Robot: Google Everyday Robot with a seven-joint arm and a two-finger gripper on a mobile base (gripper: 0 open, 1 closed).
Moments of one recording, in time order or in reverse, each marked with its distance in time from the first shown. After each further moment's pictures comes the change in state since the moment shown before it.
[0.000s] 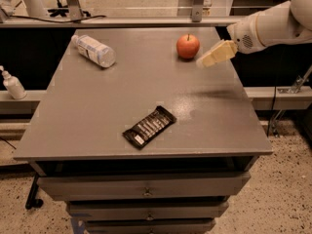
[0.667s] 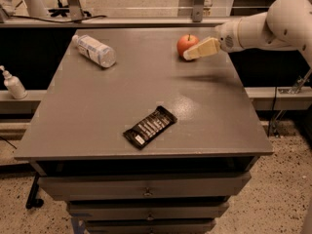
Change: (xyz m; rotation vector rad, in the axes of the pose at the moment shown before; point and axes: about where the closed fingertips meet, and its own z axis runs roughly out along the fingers) arm -0.013 -0.037 0.065 0.007 -0.141 0.090
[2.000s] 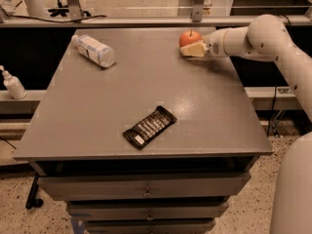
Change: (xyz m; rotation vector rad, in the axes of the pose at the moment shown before) arm 0.020 -0.036 0.064 0.036 -0.071 0.075
